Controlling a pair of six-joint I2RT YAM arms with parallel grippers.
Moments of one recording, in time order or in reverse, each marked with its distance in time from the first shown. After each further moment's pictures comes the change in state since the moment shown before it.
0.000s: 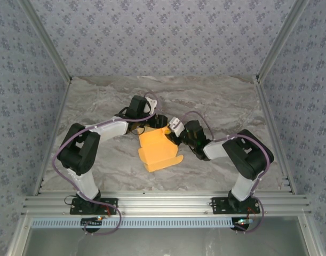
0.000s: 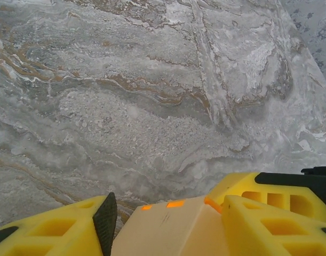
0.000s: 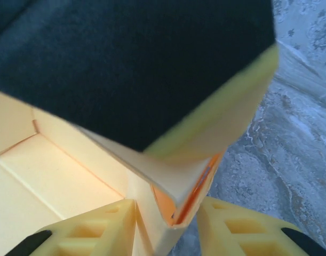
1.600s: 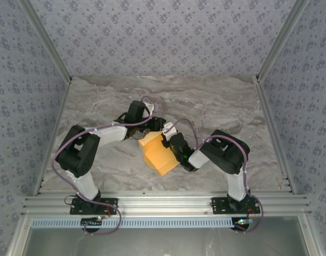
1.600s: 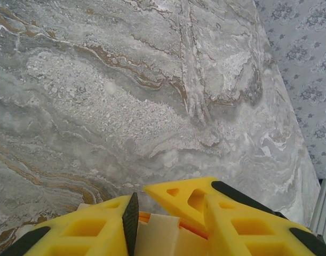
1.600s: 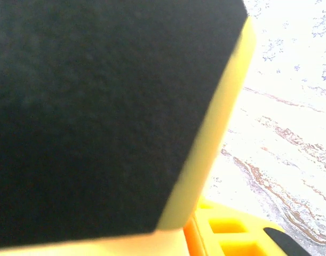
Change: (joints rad) left arm -0.005 -0.029 -0.117 0.136 0.053 -0.211; right arm 0.220 0.213 0.021 0.304 0.644 0.198
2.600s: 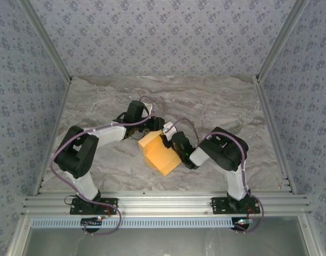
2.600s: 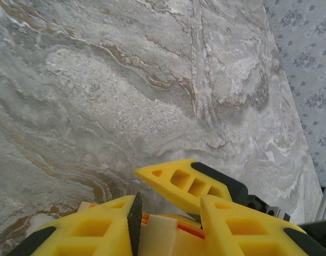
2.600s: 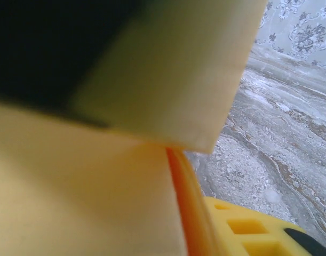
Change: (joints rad) left arm 0.007 -0.015 -0.002 -0.028 -0.023 -0.026; right arm -0.050 0.045 0.018 -0.013 -0.154 -0.029
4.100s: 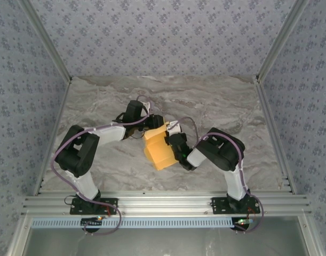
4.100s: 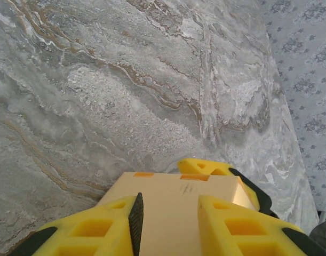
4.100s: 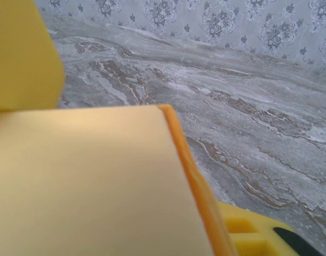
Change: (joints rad) left arm 0.010 0.017 -0.007 0.062 -0.030 -0.071; right arm 0.022 0.015 0.005 0.005 0.304 0.159
